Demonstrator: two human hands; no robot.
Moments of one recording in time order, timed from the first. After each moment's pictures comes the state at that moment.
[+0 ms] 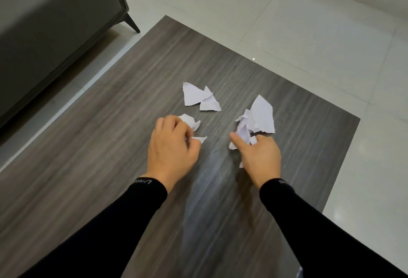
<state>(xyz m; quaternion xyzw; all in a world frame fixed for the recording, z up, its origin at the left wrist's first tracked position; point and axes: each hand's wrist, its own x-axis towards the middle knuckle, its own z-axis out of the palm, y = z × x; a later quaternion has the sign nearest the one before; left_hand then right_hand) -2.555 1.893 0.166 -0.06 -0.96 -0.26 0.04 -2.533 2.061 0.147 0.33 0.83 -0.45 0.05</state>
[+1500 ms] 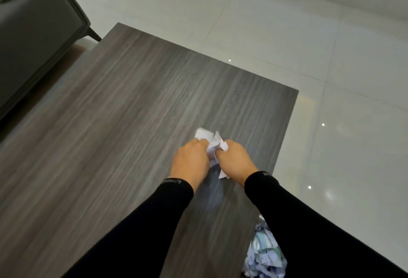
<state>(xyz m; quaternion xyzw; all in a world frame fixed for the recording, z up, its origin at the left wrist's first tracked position) -2.497 1.999 0.140 -0.13 -0.96 -0.17 -0.20 -2.470 2.107 0.159 0.26 0.80 -0.49 0.22</state>
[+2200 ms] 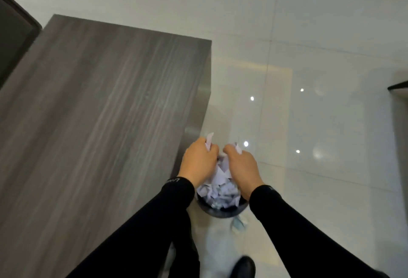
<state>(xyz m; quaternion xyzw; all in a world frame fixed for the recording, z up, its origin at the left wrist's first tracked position) -2.274 2.108 0.192 -0.05 -0.87 -0.37 -0.32 -2.212 2.195 0.195 0.47 0.61 -0.63 0.10</state>
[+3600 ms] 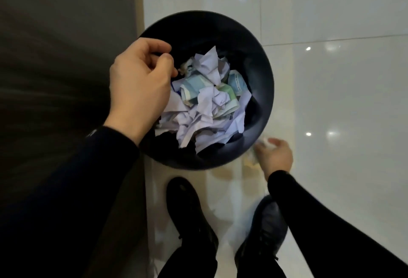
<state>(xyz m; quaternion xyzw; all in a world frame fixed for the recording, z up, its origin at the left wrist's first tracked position) -2.242 2.103 -0.086 -0.14 -0.89 -0.39 -0.20 -2.008 2.177 -0.232 0.75 0.49 -0.44 0.07</state>
